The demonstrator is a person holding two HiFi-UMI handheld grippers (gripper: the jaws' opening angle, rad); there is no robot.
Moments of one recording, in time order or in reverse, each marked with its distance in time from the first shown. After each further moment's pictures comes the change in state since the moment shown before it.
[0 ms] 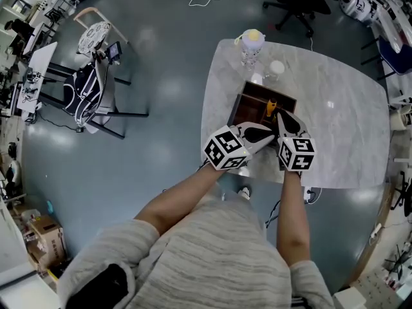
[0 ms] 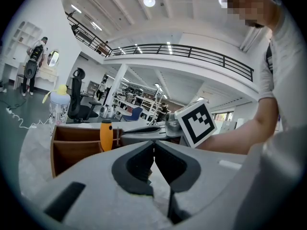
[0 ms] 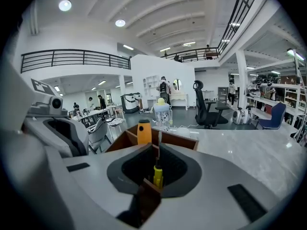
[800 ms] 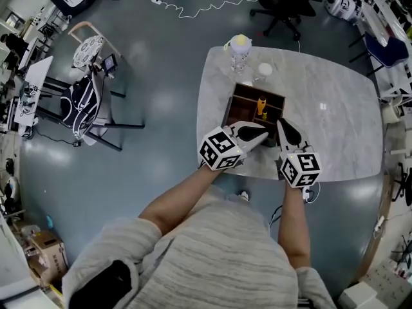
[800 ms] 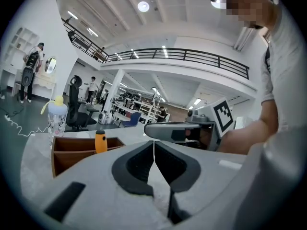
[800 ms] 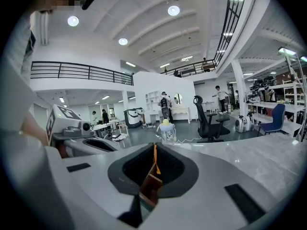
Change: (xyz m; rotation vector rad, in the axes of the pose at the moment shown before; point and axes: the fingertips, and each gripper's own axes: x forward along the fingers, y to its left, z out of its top) left arm -0.009 -0.019 0.013 0.053 -0.051 -0.006; right arm -0.081 0.024 0.035 0.035 -0.191 0.034
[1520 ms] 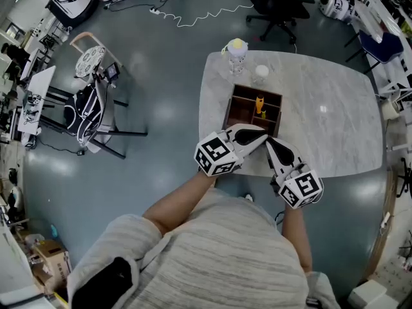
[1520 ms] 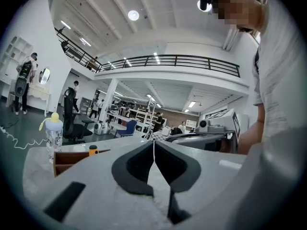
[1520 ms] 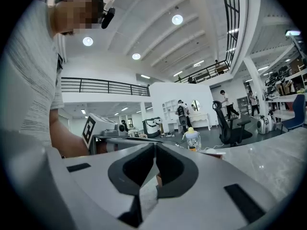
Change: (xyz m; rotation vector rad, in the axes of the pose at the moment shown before) left arm -0.025 -0.040 0.032 0.089 -0.087 -0.035; right arm -0.065 0.083 0.016 0.004 -0.125 0.246
